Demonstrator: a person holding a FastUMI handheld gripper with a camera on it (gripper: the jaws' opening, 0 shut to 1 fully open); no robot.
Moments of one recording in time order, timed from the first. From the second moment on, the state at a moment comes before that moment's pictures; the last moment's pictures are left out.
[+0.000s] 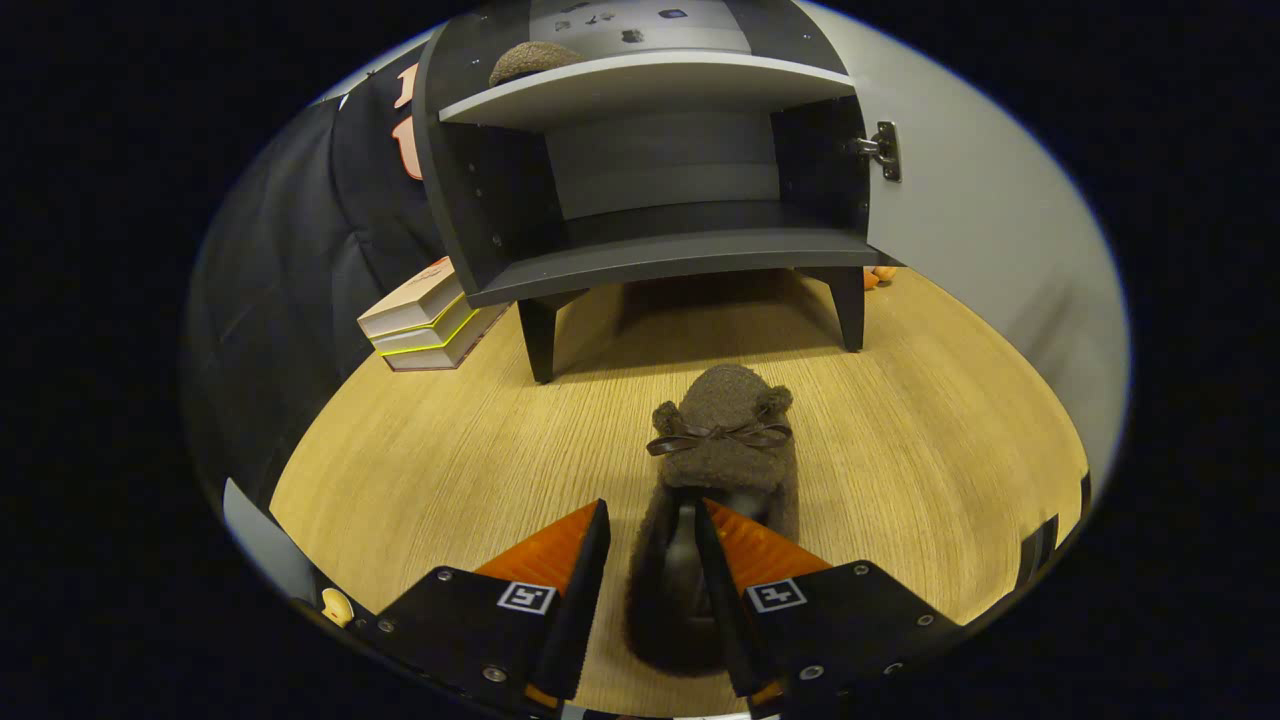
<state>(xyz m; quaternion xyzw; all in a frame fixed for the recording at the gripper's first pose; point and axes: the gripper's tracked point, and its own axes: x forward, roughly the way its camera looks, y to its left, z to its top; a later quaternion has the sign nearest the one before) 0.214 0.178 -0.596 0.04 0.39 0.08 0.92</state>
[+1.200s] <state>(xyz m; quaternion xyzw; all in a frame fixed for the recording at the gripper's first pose) 0.253 0.165 -0.548 0.00 0.40 0.03 0.92</state>
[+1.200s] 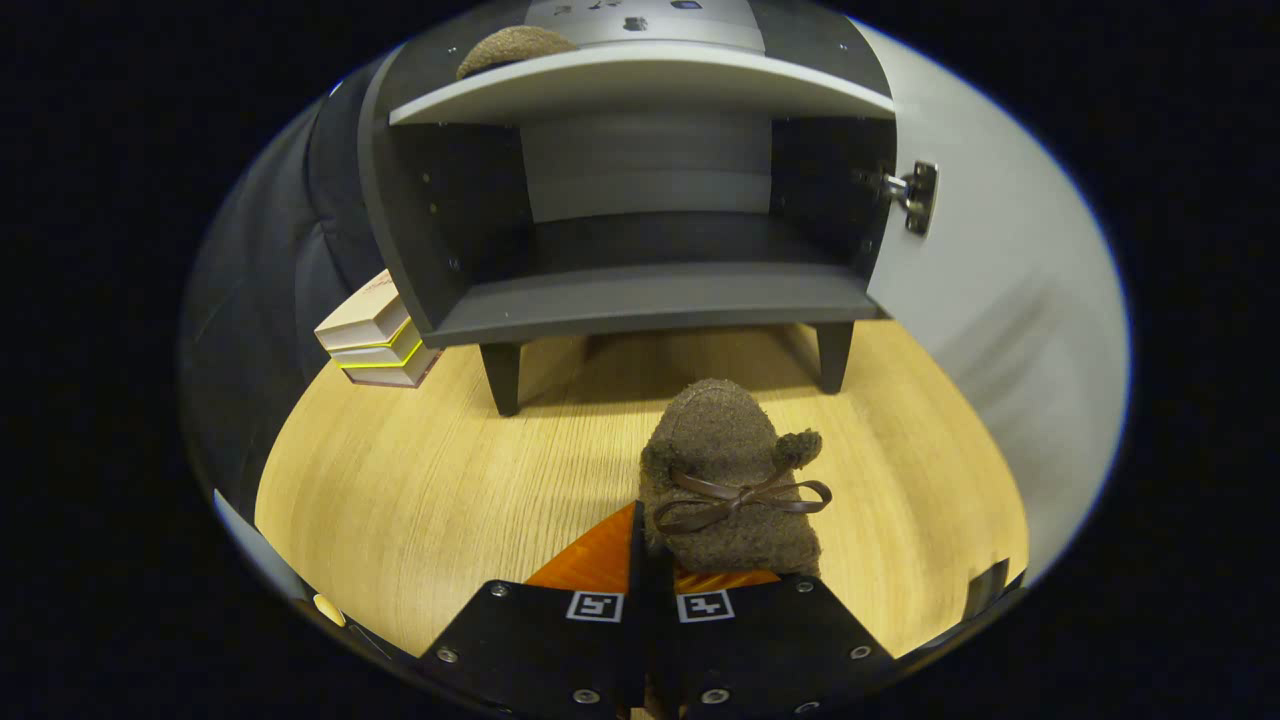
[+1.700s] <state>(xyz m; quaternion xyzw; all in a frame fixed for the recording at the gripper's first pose) 0.267 0.178 -0.408 0.02 0.33 -0.01 0.95</state>
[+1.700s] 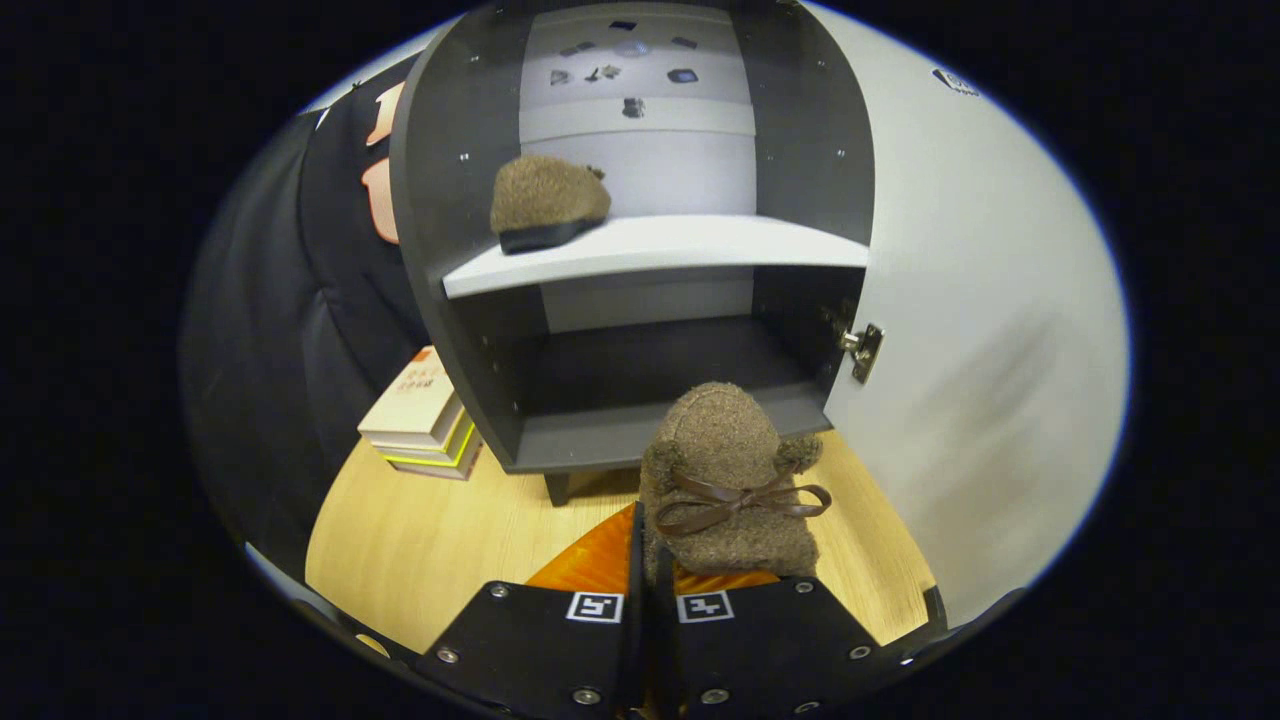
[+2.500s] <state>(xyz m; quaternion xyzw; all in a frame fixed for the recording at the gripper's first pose) 0.380 0.143 -0.291 0.01 0.25 -0.03 0.97</state>
